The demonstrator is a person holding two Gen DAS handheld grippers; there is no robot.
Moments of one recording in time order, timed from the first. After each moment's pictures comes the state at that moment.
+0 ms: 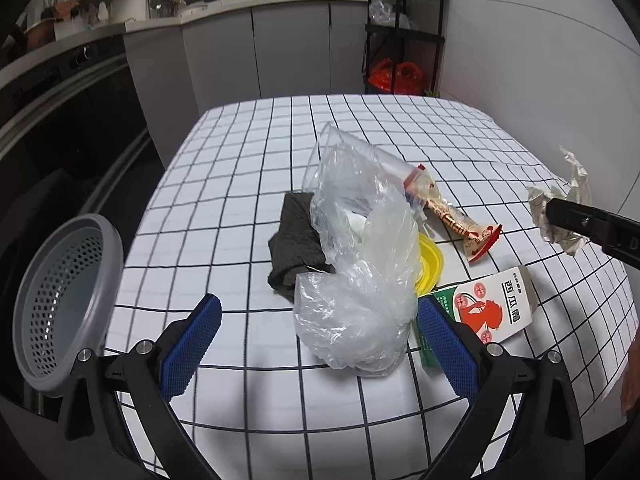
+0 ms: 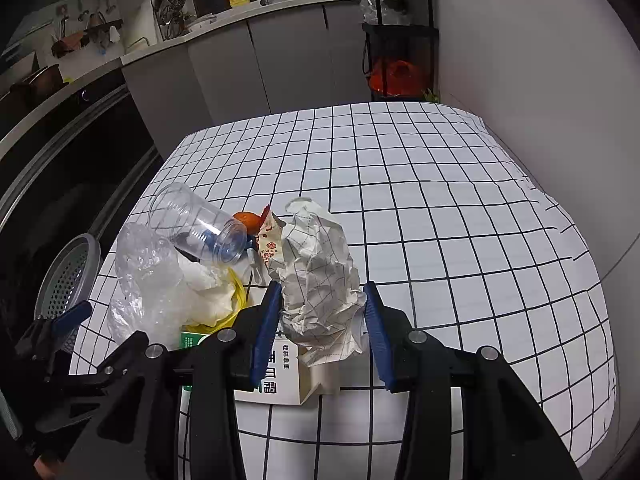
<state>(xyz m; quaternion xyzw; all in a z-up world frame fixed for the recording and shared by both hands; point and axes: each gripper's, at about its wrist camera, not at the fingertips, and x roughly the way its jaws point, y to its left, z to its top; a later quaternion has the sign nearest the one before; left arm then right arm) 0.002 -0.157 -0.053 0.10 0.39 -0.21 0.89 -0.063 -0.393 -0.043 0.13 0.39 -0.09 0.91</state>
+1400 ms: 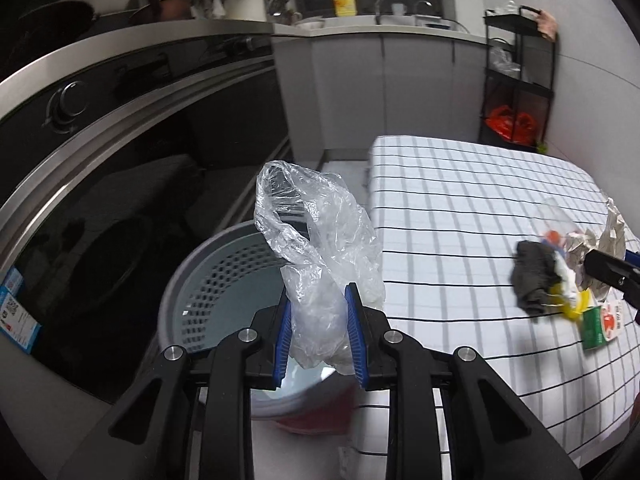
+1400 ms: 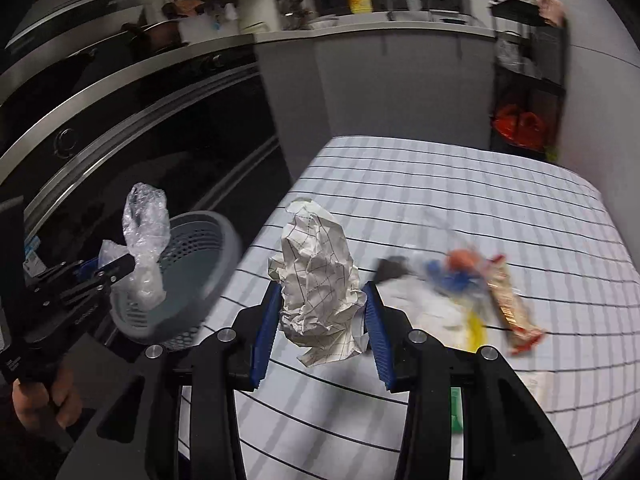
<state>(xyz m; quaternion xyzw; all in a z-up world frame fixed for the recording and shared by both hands) 0.042 0.067 0.014 0.08 0.35 -0.04 0.93 -0.005 -0.187 -0.005 0.07 0.36 0.09 0.93</state>
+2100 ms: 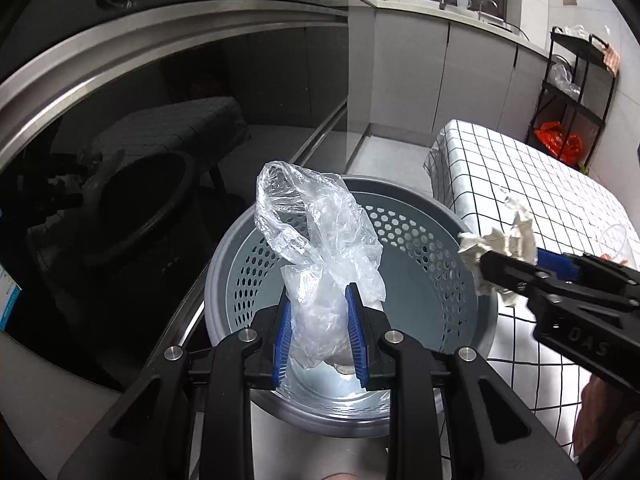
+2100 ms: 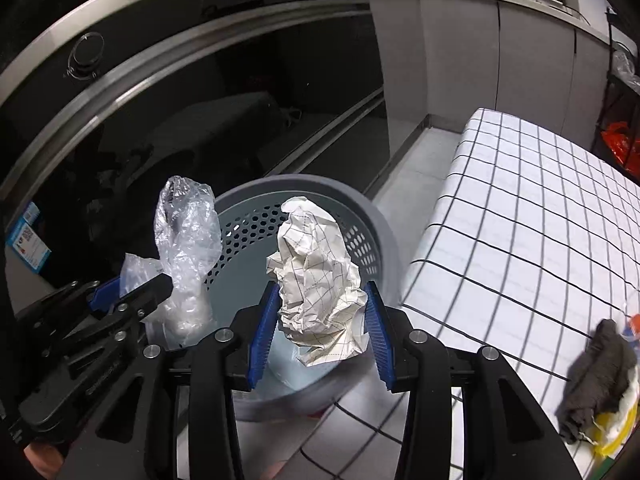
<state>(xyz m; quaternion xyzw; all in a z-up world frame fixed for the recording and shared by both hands) 0.089 0.164 -0.032 0.01 0.40 0.01 0.92 0.108 -0.029 -0.057 0.02 0.42 0.20 0.89</state>
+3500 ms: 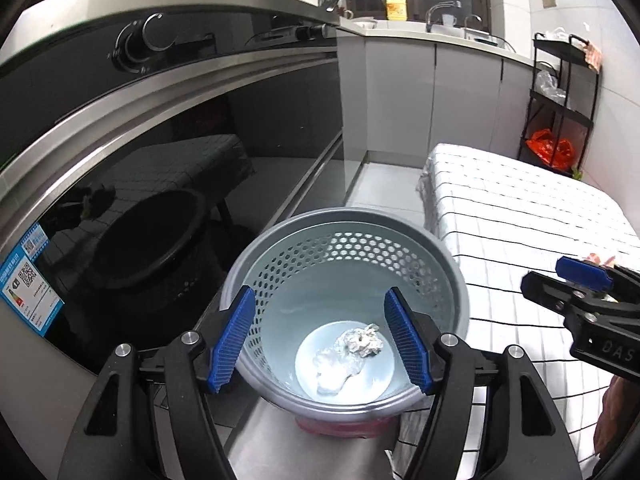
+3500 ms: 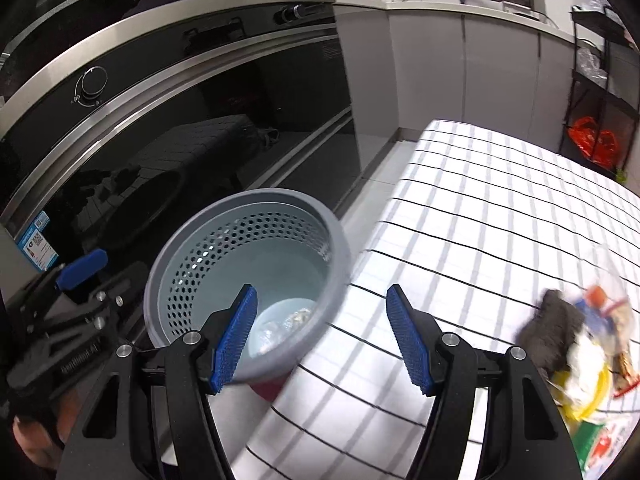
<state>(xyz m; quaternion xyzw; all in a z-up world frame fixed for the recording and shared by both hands) 0.052 0.143 0.005 0.04 0.35 0.00 0.94 0.046 -0.085 -0.033 0.04 0.39 0.14 0.91</state>
